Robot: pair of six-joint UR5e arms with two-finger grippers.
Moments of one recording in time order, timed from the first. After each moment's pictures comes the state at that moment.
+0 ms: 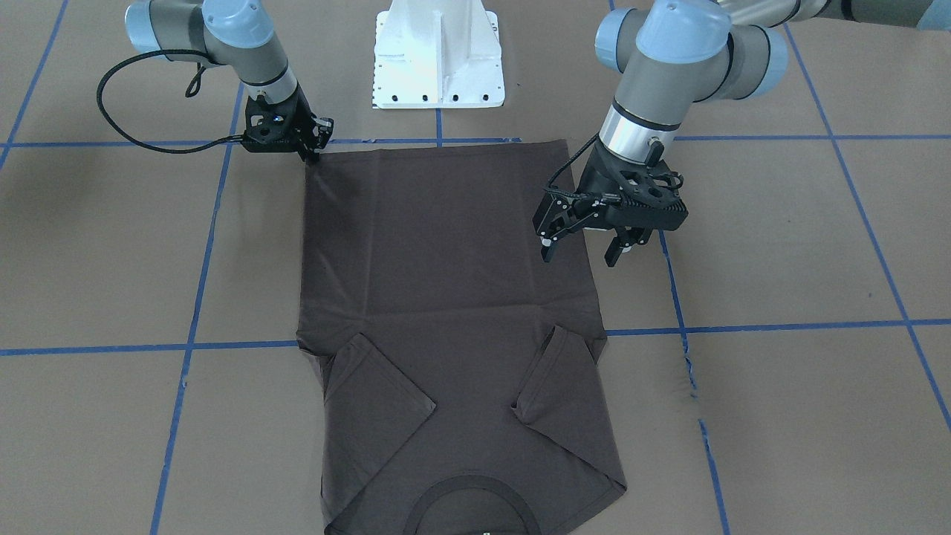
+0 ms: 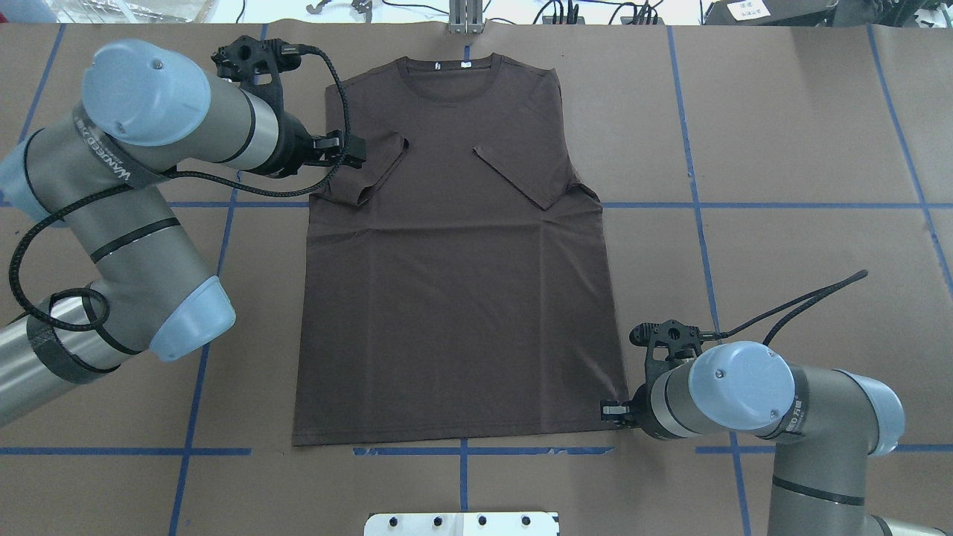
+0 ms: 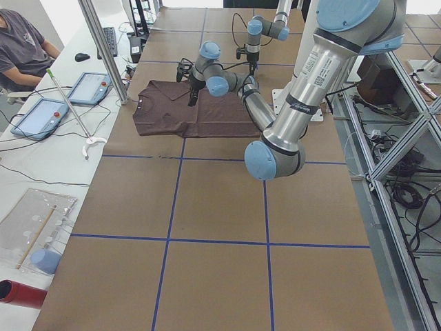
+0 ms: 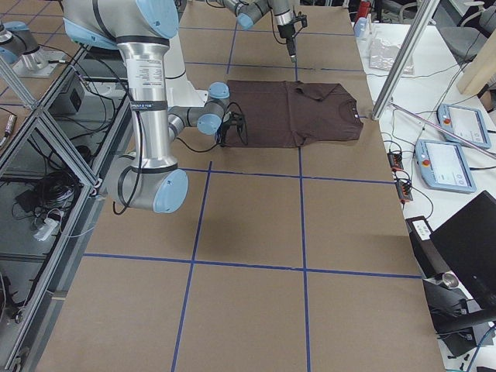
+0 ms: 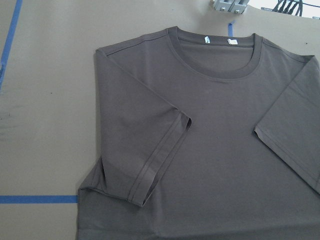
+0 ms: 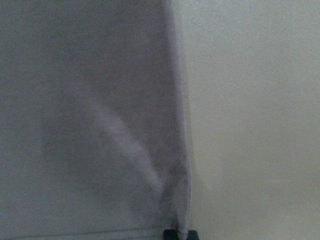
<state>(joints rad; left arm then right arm) -0.75 -2.11 -1.80 -1.84 -1.83 -1.16 0.29 -1.45 1.99 -1.29 1.80 1.44</state>
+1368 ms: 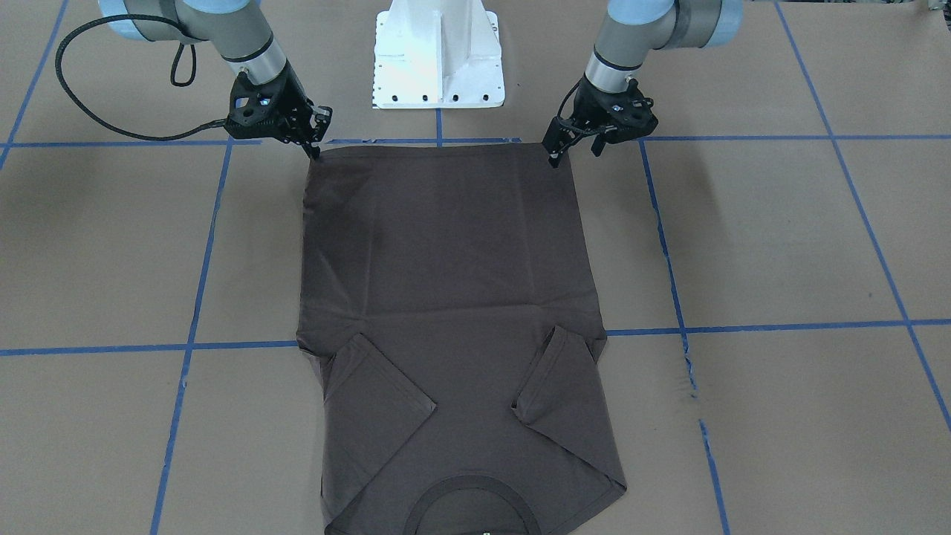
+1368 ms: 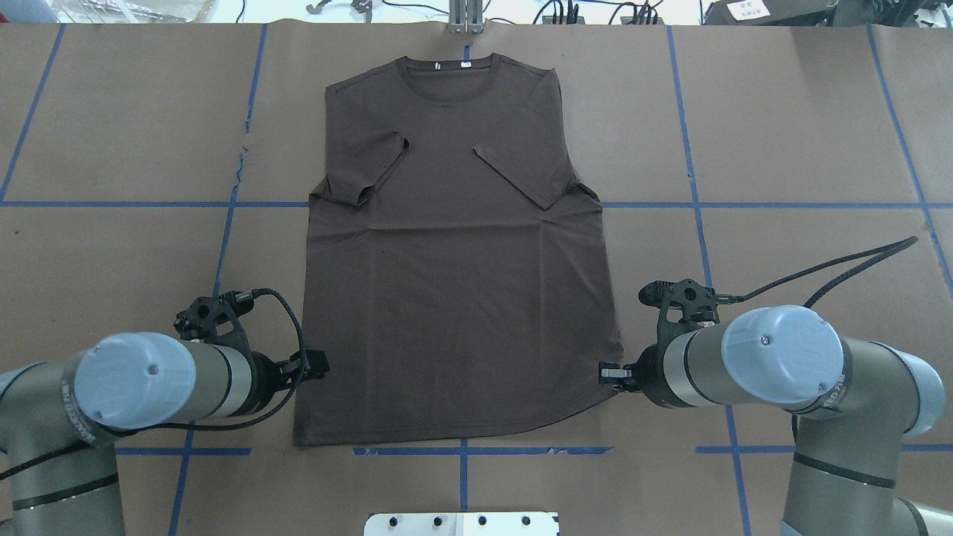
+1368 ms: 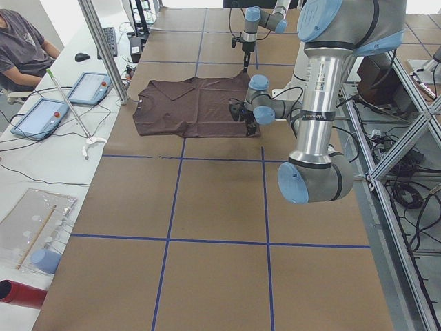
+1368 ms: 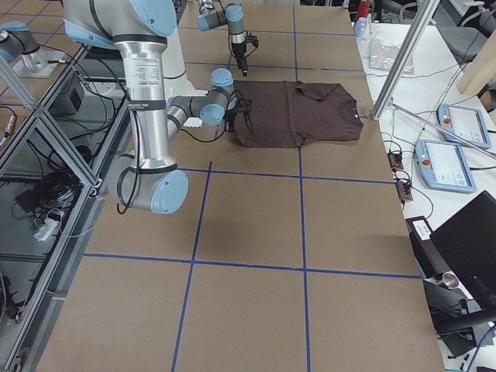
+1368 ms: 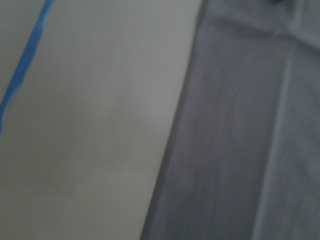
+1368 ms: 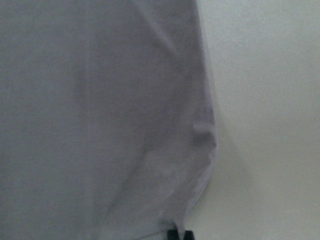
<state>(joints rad) -0.28 -1.72 -2.04 -1.83 -1.66 -1.80 0.36 -1.44 2.09 -1.29 1.79 1.45</state>
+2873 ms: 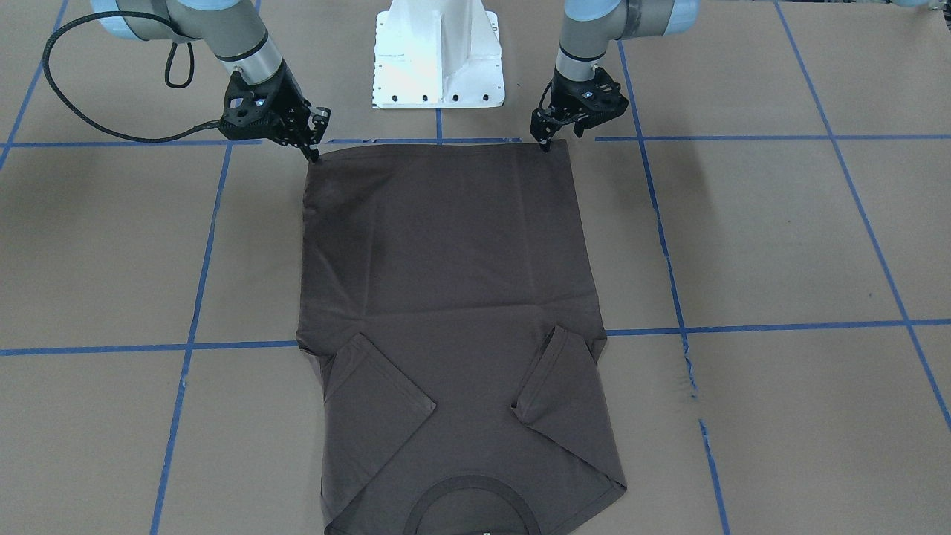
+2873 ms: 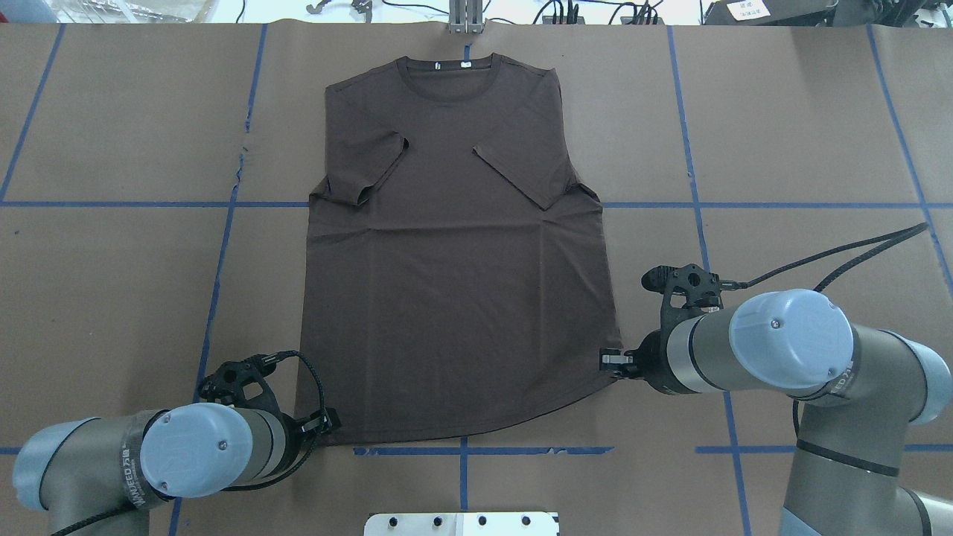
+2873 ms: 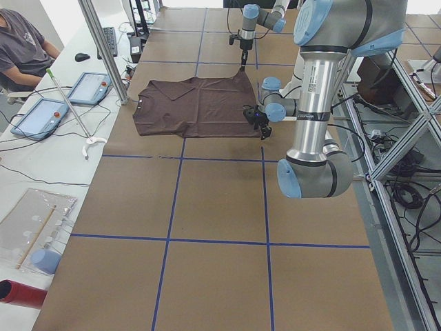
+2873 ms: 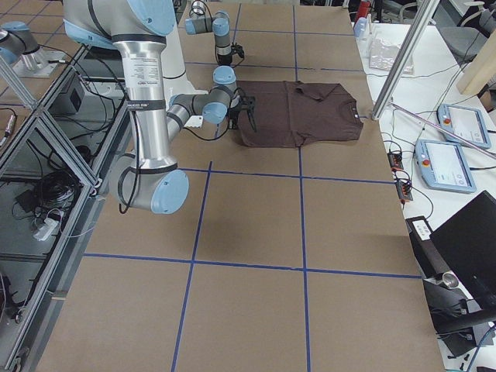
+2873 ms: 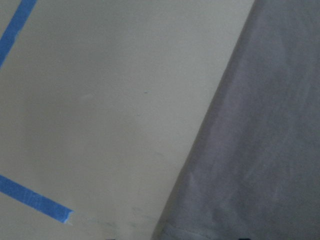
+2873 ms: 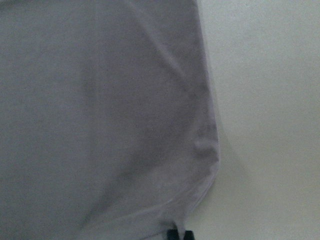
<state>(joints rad) -0.17 -1.76 -2.01 -1.72 -1.62 -1.90 0.39 -1.43 2.09 -1.29 1.80 1.43</state>
